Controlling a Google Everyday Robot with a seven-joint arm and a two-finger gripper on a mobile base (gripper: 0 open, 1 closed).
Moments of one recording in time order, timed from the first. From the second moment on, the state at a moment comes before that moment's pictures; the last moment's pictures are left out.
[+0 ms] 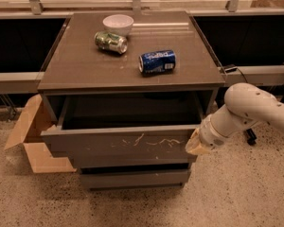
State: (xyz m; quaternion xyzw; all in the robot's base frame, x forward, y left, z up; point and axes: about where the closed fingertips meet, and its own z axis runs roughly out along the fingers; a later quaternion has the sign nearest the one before) arm 0.519 -0.188 0.629 -0.66 0.72 0.14 0.17
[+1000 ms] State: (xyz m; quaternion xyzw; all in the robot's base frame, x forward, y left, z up) arm 0.507 -0.183 0.641 -0.67 0.71 0.15 0.18
